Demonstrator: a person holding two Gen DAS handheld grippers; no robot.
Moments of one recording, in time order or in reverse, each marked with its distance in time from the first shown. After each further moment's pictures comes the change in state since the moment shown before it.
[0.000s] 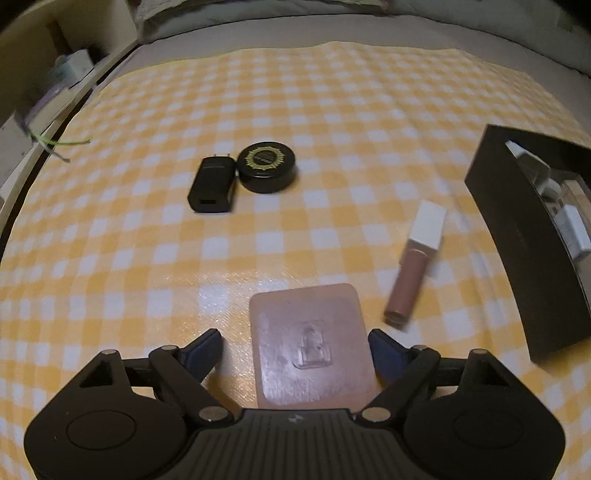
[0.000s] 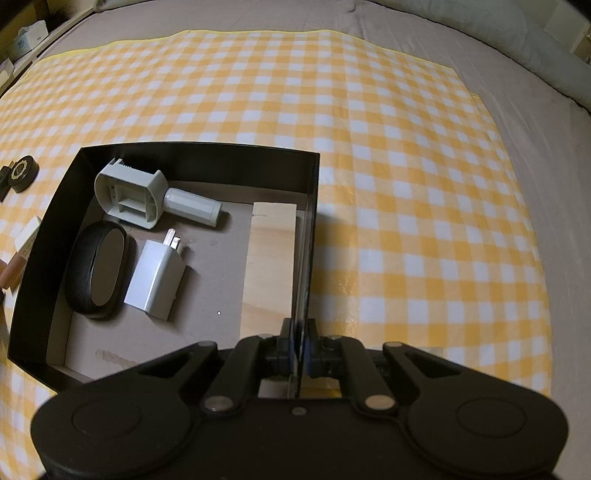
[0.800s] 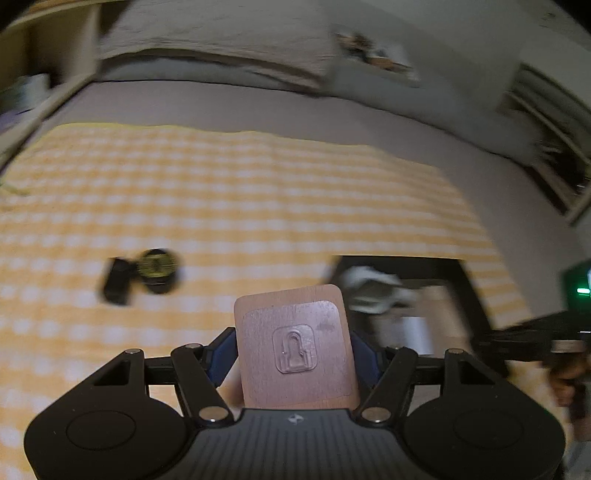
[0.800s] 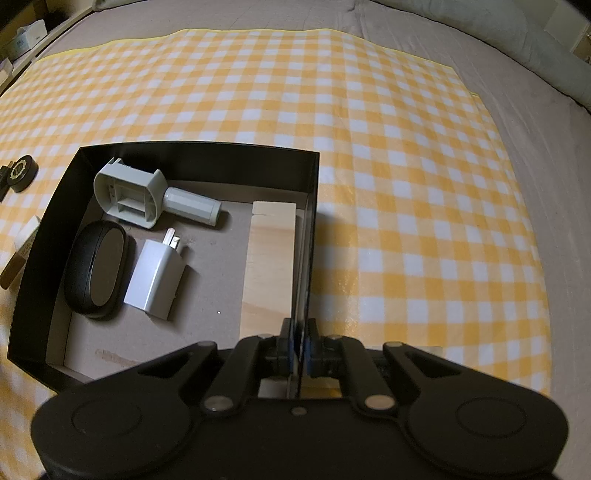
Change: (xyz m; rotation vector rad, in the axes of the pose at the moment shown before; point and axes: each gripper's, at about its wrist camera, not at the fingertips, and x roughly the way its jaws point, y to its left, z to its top) left arm -0.091 -0.027 0.045 -0.115 -0.191 -0.324; right arm 0.001 0.000 -0.001 0.000 0.000 0.000
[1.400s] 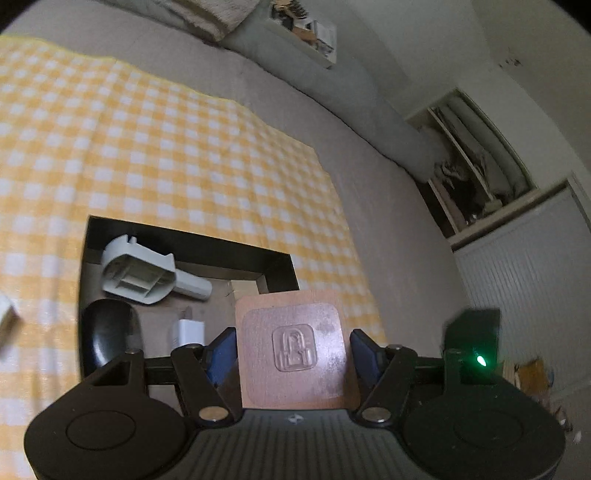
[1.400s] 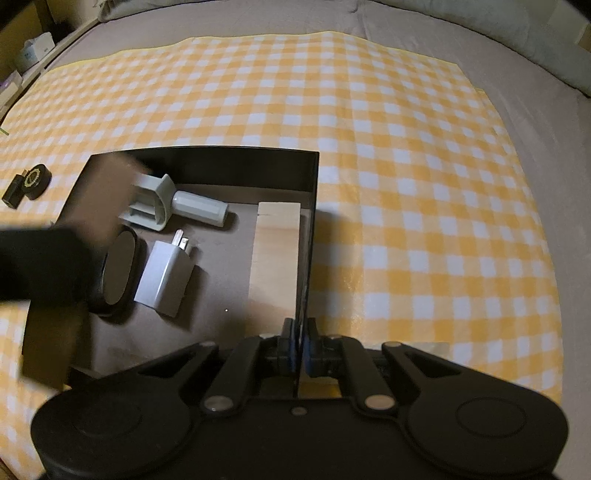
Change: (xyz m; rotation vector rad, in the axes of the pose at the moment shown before) left arm 0.077 -0.102 0.004 -0.194 0.096 -0.488; right arm 0.000 -0.015 -0.005 0.019 -0.014 0.058
